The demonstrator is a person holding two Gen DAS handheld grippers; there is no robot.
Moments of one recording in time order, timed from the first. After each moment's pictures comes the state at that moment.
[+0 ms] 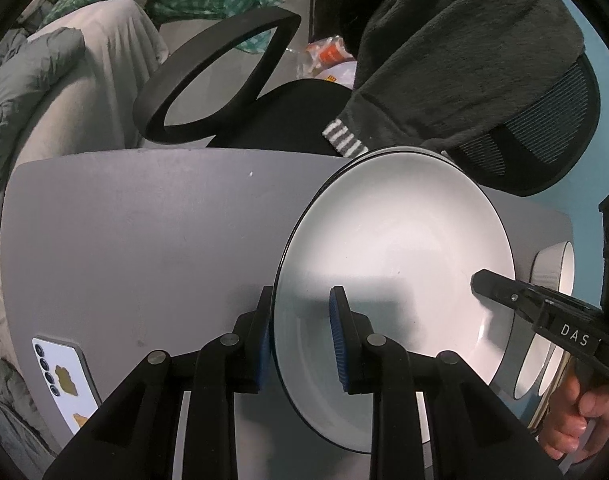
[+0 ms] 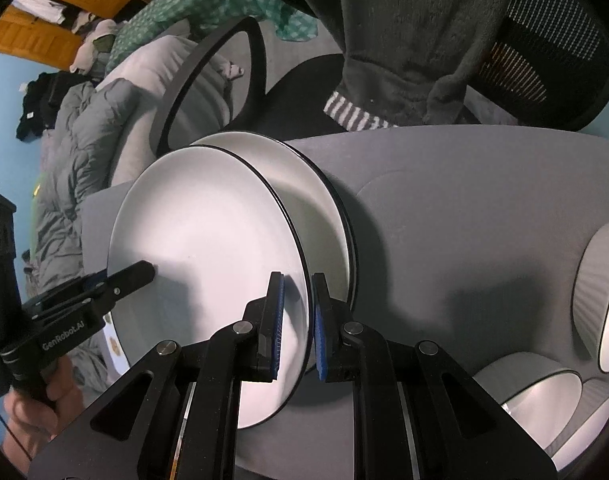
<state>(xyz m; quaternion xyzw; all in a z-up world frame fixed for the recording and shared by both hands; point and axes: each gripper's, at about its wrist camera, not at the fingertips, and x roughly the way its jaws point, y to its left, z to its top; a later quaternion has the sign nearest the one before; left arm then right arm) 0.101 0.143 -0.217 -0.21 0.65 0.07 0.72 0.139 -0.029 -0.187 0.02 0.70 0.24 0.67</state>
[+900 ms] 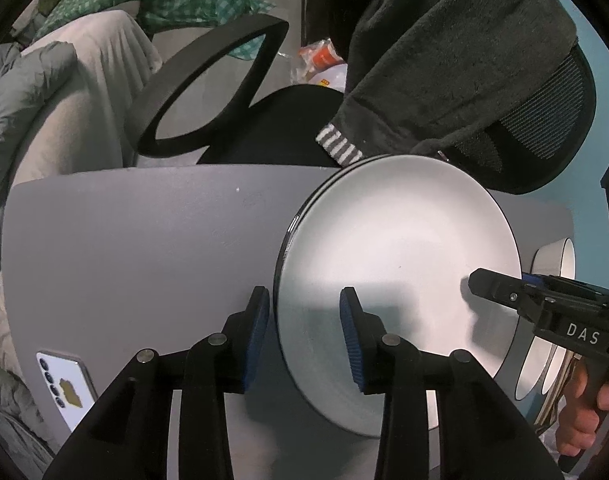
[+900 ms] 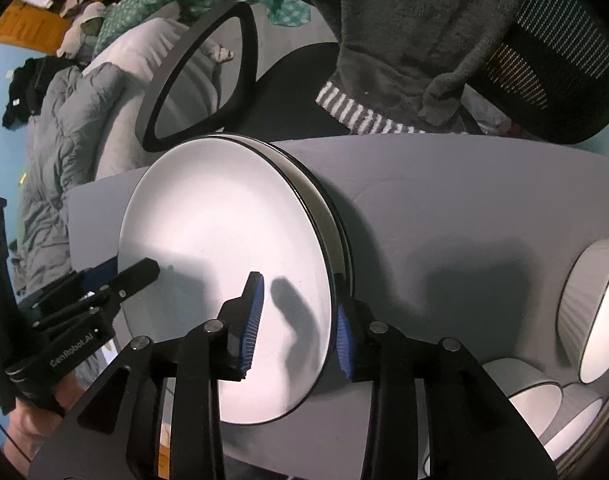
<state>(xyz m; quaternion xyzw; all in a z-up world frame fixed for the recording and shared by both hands) 0.107 0.139 -0.208 -0.20 0.64 0.06 0.73 0.149 -0.014 -0.178 -0.02 0.72 0.22 0.66</state>
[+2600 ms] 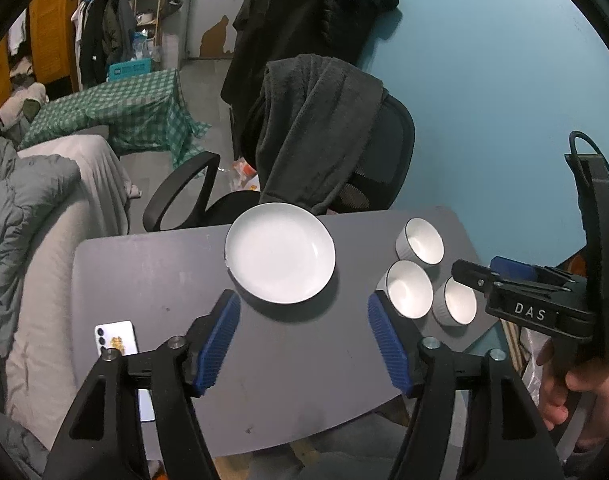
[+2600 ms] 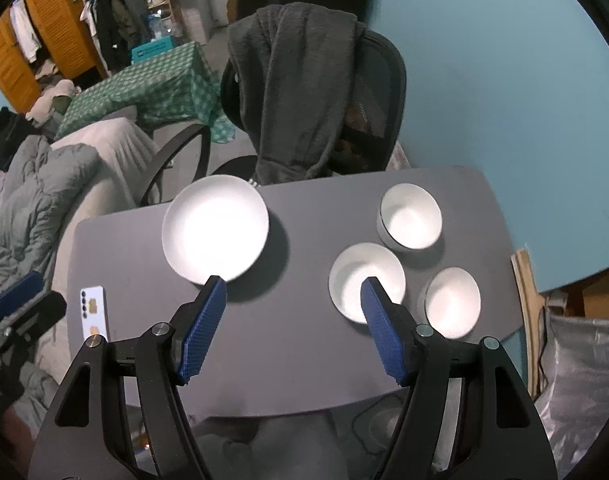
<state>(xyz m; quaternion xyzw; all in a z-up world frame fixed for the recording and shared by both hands) -0.064 0.087 0.005 -0.14 0.47 -0.03 0.87 -0.019 -0.070 0.019 -0.06 0.54 0.08 0.84</state>
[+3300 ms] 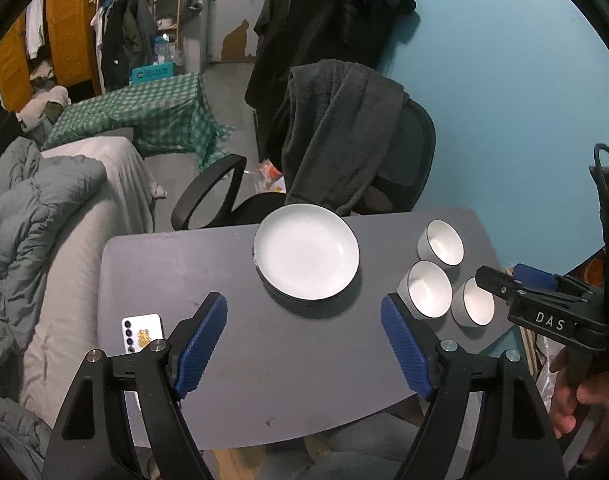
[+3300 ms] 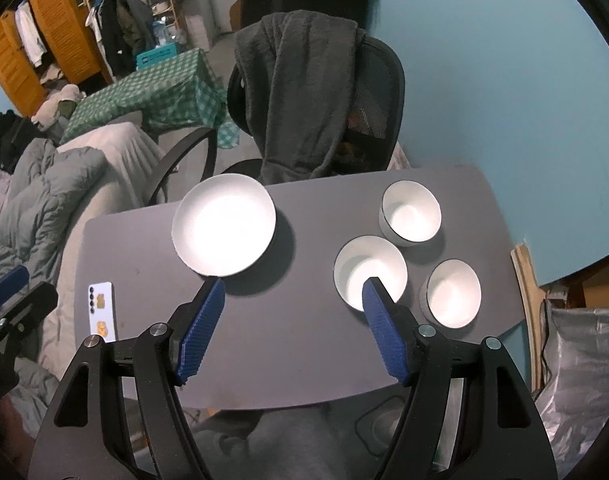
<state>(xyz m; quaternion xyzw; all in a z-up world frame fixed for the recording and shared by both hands) -0.075 0.094 0.012 -0.14 0.47 0.01 0.87 -0.039 -0.072 0.025 -0.05 0.53 0.08 0.84</state>
